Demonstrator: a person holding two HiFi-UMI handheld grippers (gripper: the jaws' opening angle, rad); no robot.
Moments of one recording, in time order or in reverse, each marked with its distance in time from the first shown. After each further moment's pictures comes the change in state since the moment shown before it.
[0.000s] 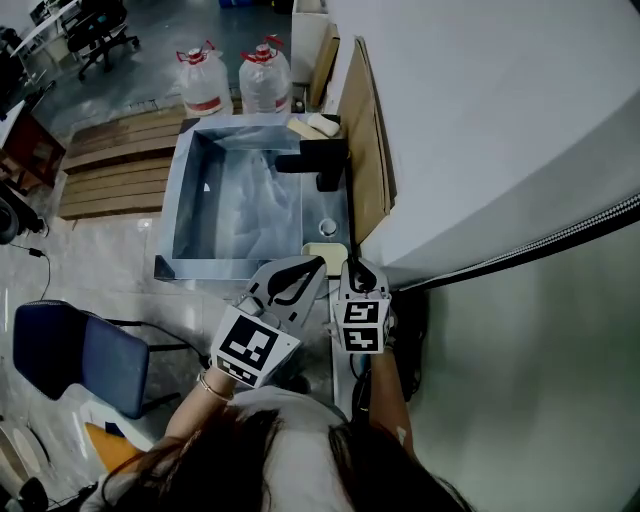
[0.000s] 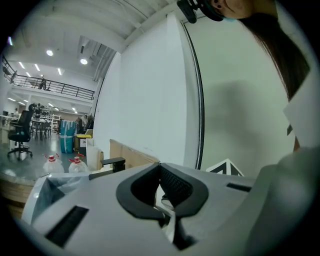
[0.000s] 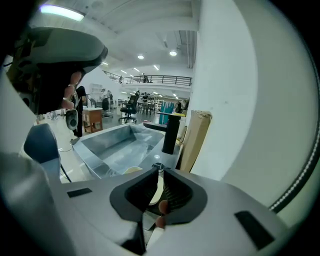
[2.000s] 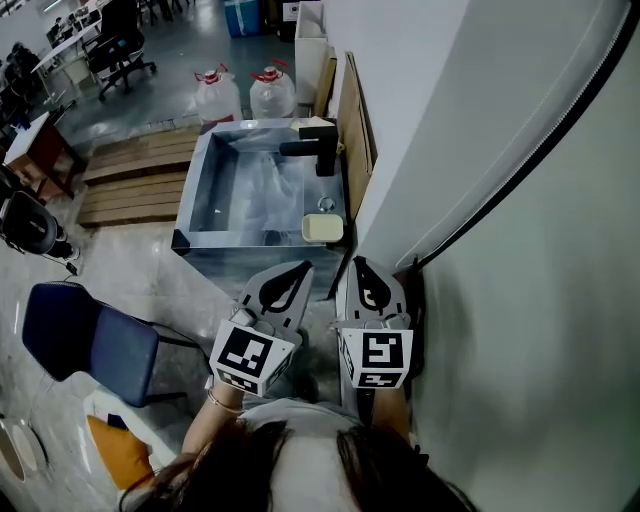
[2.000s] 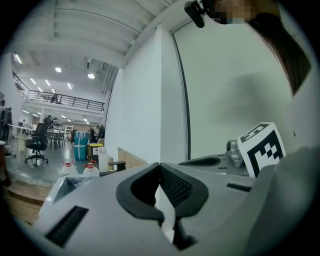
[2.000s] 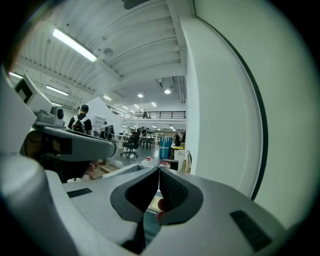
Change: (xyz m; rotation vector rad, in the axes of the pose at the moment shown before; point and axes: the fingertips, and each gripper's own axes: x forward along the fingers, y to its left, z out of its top) left arm -0.100 -0.105 0.013 0.036 -0.078 0.143; right arm -0.216 0.029 0.056 0.060 -0.453 0.000
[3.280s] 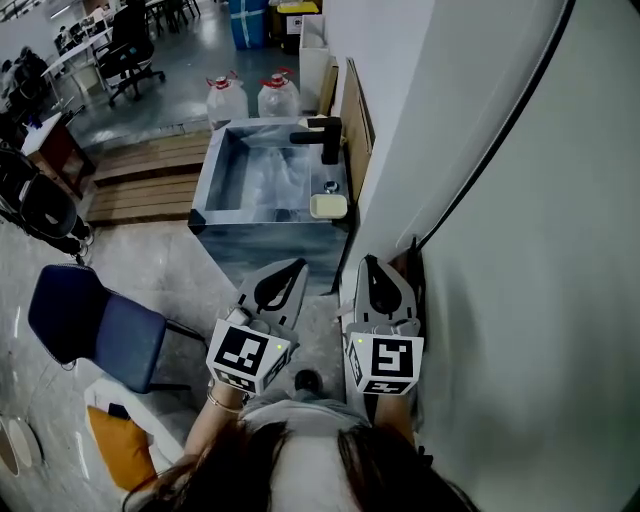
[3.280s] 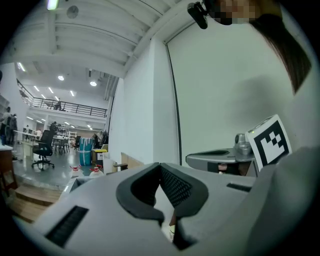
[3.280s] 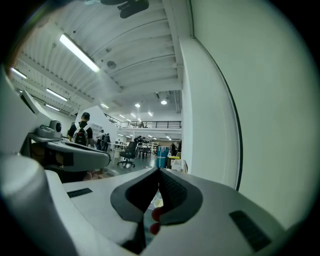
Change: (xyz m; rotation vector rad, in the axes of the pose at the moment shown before) left arm -0.101 -0.049 0.011 0.024 -0.050 0.043; right arm -0.114 0.039 0.034 0.012 -0.123 -0.054
